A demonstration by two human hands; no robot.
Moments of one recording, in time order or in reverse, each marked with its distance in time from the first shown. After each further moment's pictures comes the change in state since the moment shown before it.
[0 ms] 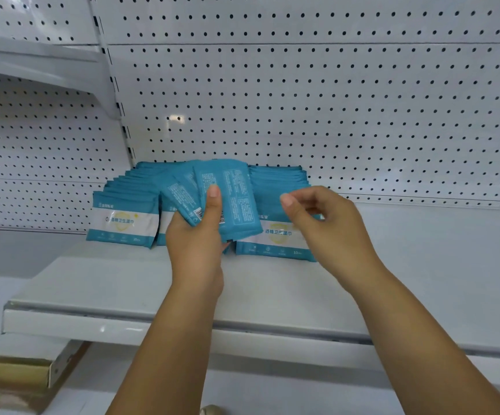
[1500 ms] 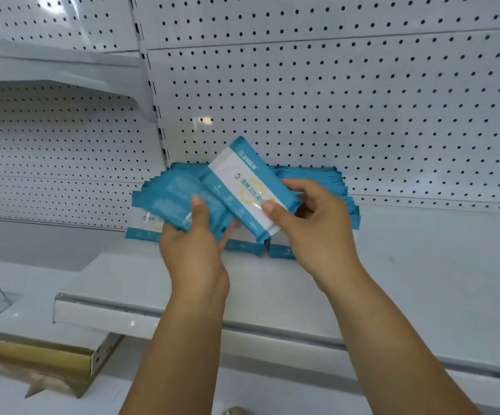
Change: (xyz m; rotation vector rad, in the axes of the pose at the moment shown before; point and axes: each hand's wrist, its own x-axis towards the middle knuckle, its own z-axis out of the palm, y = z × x) left_hand 0.010 0.020 -0.030 -0.173 0.206 0.043; right_hand 0.009 -0.012 0.070 0.282 0.026 -0.014
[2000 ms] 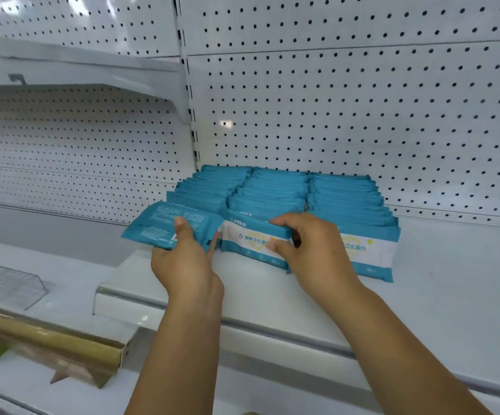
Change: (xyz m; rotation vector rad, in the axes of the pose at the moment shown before) left_hand 0.032 0.018 -0.042 -0.076 0.291 0.024; right_hand -0.005 0.015 0.035 -0.508 -0.224 -0.234
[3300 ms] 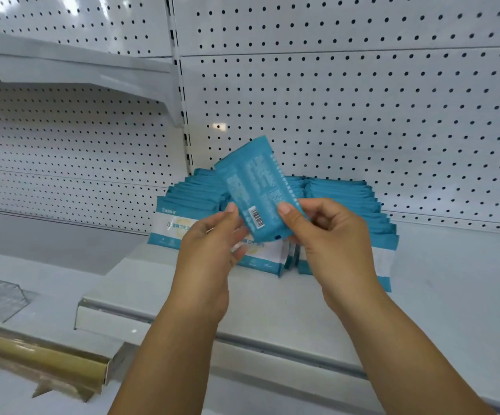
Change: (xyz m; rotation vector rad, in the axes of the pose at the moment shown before) left_hand -0.018 0.008 0.020 0.392 -0.501 -0.192; right_hand 0.004 -0.026 -0.019 0.771 0.218 0.285
